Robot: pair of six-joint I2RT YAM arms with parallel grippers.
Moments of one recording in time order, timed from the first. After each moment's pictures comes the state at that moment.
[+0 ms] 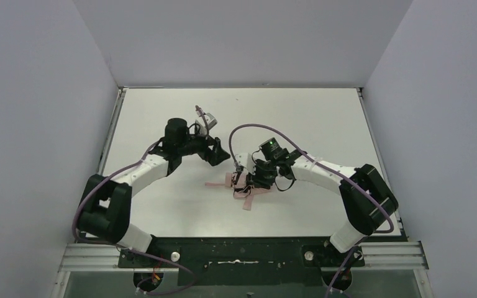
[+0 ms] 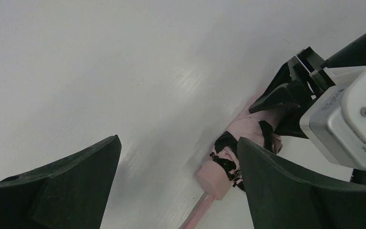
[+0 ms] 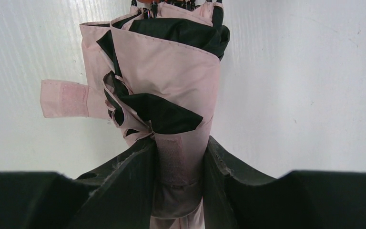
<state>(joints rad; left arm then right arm) -0.38 1.44 0.80 0.20 0.56 -0.01 0.66 1.61 0.93 -0.38 -0.37 -0.72</state>
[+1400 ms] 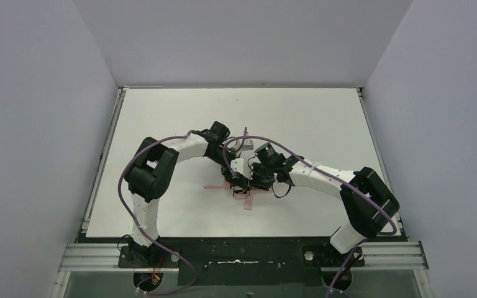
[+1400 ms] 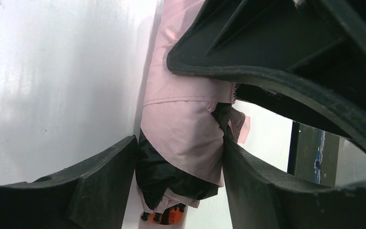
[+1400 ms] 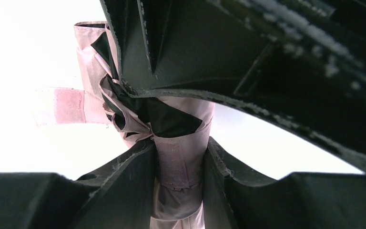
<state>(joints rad) -0.56 2.03 1.29 -0.49 0.93 0.40 0.73 1.58 0.90 -0.32 -0.25 -0.76</state>
